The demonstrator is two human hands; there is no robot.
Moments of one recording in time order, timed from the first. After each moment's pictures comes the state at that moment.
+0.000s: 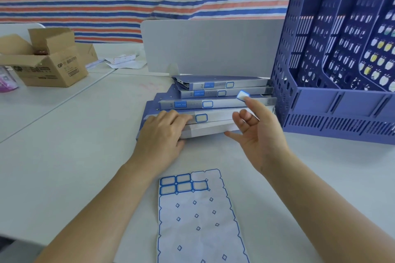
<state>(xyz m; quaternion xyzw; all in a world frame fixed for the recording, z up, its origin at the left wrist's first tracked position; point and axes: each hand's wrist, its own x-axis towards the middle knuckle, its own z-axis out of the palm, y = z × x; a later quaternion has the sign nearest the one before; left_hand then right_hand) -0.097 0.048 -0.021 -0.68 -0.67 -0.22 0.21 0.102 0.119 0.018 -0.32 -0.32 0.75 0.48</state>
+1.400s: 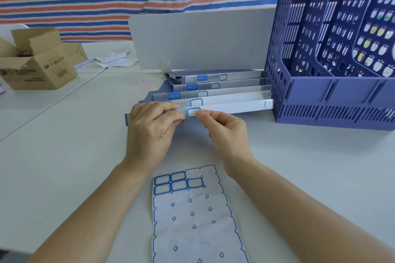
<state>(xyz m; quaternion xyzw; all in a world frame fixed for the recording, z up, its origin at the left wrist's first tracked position) -0.098 0.056 -0.022 -0.65 -0.54 -0.42 0.32 0.065 0.099 -0.009 -0.39 -0.51 0.60 0.47</state>
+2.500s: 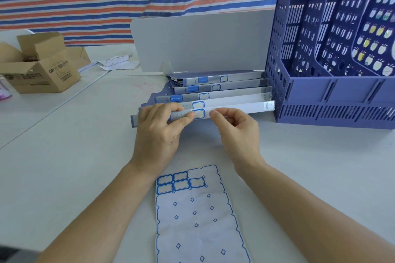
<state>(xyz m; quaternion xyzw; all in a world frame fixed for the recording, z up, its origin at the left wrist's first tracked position) -0.092 0.057 -0.025 -0.67 -0.54 -0.35 0.37 0.076 0.109 -0.016 -0.43 -0.52 0.52 0.52</state>
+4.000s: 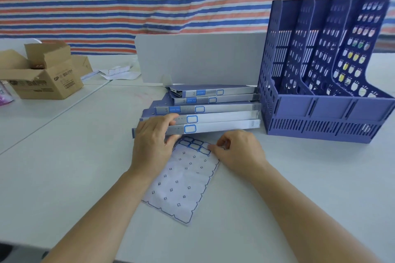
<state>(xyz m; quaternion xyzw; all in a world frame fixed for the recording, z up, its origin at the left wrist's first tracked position) -0.096 0.050 -0.030 -0.62 -0.63 -0.41 0.22 0.110 0.132 -0.029 -0.50 -0.82 0.16 0.24</state>
